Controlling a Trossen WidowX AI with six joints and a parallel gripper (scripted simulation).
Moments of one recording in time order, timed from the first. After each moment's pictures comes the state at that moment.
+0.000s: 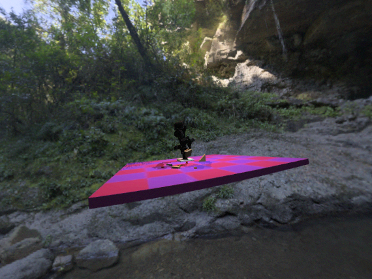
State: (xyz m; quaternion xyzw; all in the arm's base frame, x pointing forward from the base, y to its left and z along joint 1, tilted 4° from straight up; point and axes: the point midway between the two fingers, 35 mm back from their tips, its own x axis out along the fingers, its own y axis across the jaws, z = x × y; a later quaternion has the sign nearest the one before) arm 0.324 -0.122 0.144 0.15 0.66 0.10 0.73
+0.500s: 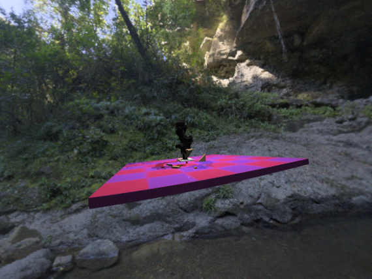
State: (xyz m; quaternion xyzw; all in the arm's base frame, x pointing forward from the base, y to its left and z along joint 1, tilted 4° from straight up) arm 0.324 -0.120 0.145 -0.07 0.62 0.23 0.75
